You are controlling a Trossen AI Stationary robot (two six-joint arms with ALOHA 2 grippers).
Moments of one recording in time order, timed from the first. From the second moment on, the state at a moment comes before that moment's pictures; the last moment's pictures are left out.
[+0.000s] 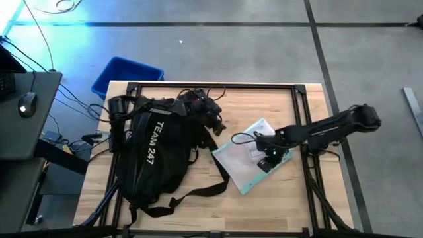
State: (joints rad) left arm 0.28 1.90 1.12 0.10 0.30 -0.54; right arm 0.13 1.27 0.66 -0.69 -0.39 0.99
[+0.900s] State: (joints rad) left arm -0.14 1.62 0.69 0.32 0.10 -1.28; right arm 0.05 1.00 0.68 -0.61 -0.12 0.90
